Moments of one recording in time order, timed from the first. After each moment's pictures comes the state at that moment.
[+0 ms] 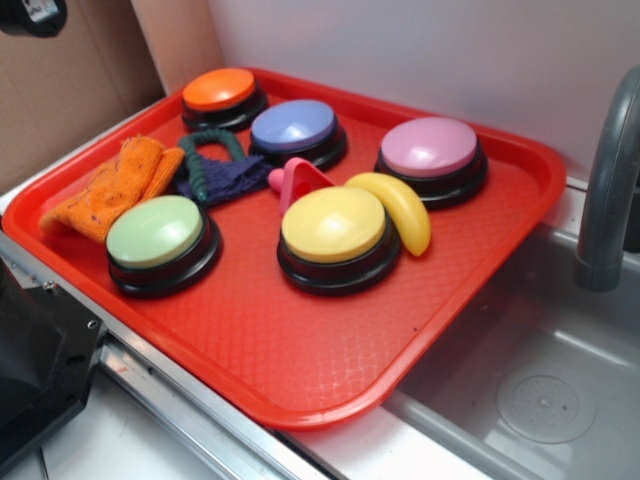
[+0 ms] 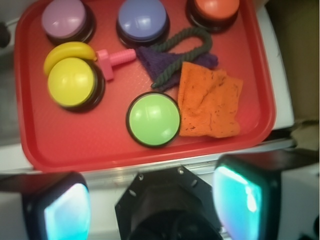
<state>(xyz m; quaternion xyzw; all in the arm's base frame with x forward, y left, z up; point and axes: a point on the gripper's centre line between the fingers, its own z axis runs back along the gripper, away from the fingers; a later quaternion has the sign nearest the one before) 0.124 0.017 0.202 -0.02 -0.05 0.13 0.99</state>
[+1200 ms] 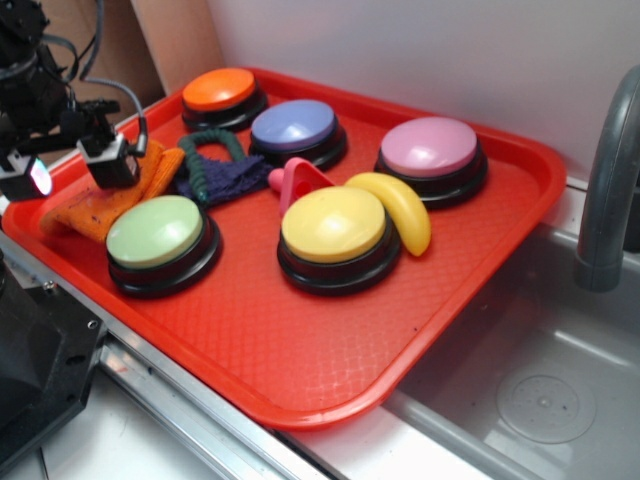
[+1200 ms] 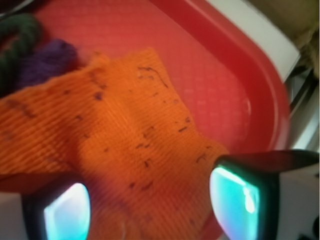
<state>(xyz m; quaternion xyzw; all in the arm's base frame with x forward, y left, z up) 0.141 0.105 0.043 0.01 -0.06 0.42 0.90</state>
